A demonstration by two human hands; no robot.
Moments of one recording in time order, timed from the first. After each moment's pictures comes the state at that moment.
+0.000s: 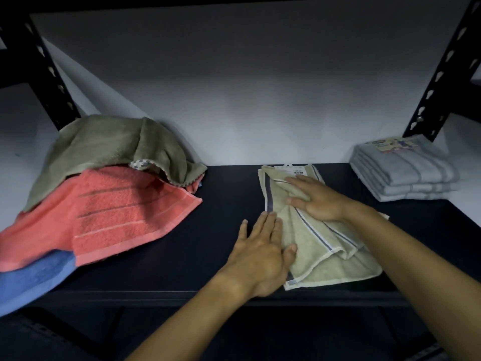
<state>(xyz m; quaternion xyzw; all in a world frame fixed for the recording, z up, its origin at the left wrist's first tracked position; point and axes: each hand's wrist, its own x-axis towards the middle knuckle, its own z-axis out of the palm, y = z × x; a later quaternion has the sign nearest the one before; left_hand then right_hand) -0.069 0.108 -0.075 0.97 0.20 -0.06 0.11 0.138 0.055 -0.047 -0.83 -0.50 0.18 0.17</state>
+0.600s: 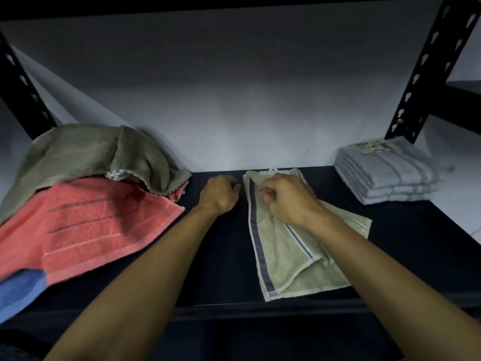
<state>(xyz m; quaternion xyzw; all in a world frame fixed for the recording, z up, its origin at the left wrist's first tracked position) 0.012 0.234 -0.056 0.91 0.34 0.13 0.21 0.099 0.067 -0.027 -0.80 -0.54 -0.03 0.24</state>
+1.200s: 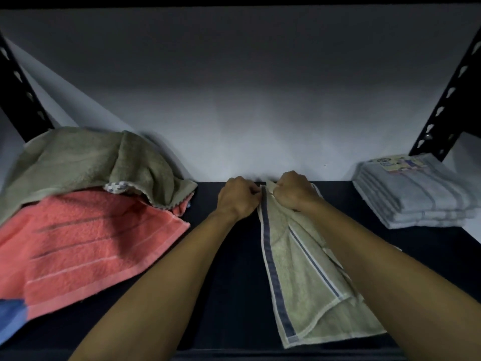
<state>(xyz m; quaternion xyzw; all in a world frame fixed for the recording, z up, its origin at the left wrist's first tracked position) 0.057 0.265 -0.071 0.90 0.31 0.16 0.25 0.156 0.152 -0.032 -0.90 -0.36 0.11 0.22</state>
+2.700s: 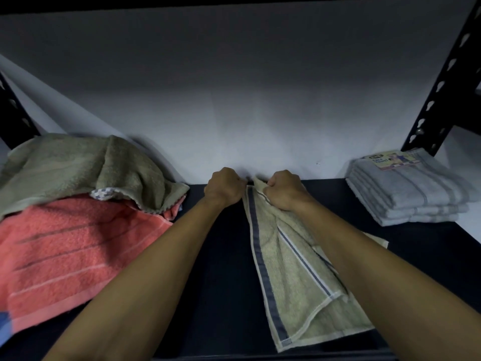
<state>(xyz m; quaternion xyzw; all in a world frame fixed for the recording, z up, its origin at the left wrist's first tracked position) 0.069 0.281 -0.050 0.87 0.39 0.14 0.27 0.159 0.152 -0.036 -0.88 -0.35 0.14 0.30</state>
